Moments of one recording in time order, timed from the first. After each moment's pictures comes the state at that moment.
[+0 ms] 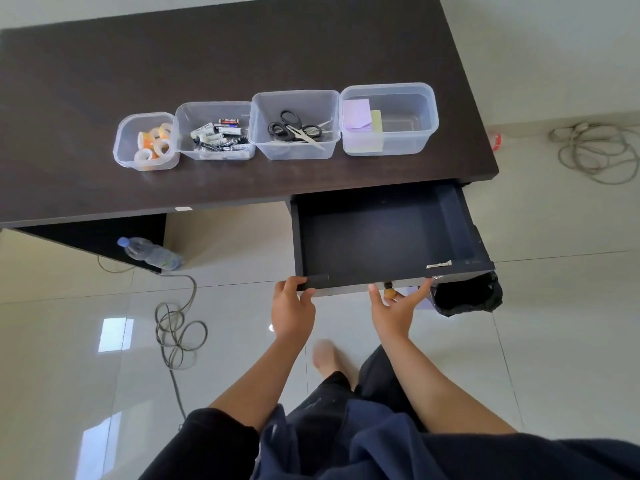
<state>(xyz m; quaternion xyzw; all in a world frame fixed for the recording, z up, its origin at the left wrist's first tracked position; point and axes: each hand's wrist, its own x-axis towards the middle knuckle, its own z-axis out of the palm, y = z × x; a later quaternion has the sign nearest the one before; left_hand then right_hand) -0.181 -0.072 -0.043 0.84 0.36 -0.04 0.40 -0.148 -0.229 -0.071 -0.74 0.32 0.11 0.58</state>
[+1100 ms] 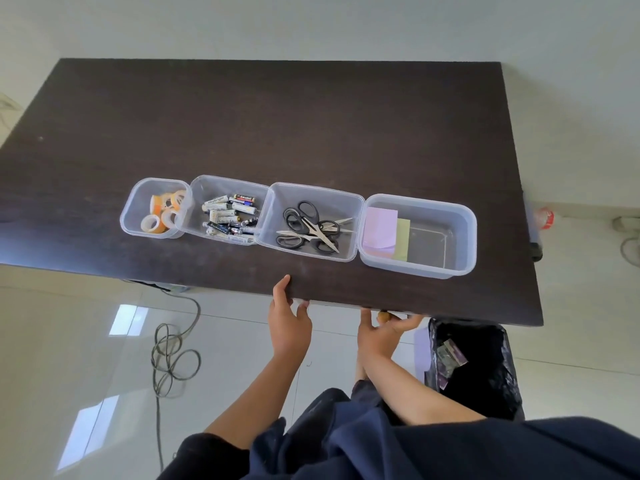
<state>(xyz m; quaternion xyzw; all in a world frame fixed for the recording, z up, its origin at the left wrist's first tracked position) 0.002 -0.040 -0.044 0.76 0.45 0.07 0.46 0.047 -0.162 -0.104 -0.73 0.29 0.08 0.61</state>
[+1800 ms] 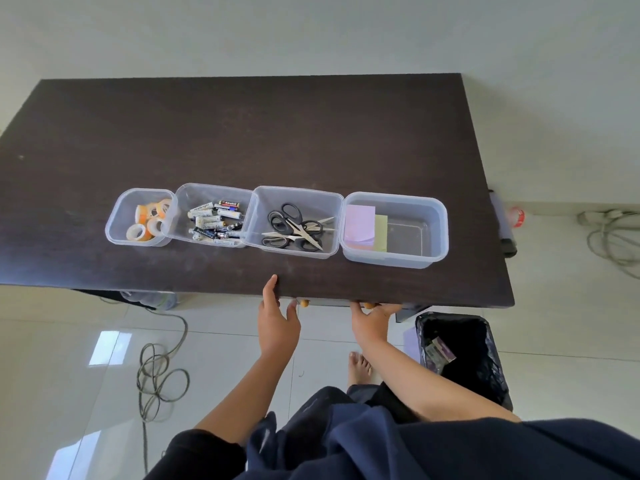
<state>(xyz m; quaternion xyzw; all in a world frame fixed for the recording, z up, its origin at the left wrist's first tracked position) -0.010 -0.039 -0.042 0.80 0.41 0.05 0.43 0.062 -0.175 -0.097 -0.76 0.25 0.23 0.55</state>
